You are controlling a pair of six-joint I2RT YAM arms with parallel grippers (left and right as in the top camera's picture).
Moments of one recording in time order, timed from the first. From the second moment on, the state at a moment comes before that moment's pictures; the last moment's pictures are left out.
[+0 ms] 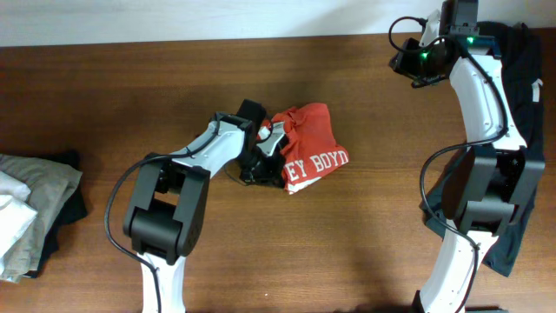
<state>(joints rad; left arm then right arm) -0.40 2.16 1.46 -0.83 0.58 -0.10 -0.13 2.20 2.04 -0.85 -0.34 0.28</state>
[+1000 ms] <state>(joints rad) -0.06 1.87 1.54 -0.62 0.24 -0.11 -0.12 2.20 2.05 -1.07 -0.34 0.27</state>
